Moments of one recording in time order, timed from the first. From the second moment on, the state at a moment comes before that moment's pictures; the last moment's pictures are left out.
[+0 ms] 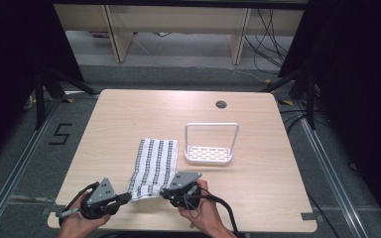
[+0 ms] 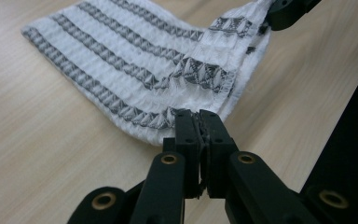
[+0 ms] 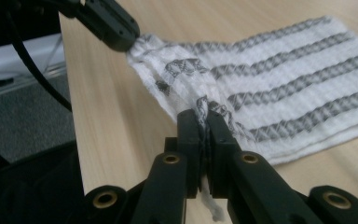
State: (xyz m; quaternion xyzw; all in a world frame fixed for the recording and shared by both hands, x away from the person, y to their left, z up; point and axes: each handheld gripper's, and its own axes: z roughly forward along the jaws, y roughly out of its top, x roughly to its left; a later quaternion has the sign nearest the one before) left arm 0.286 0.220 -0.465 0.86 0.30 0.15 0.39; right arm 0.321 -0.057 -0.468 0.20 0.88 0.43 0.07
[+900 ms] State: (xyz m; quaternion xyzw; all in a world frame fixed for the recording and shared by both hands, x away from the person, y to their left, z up) left arm 0.320 0.200 -0.311 0.83 0.26 0.11 0.48; right arm 0.346 -0.088 -0.328 0.19 0.81 0.55 0.07
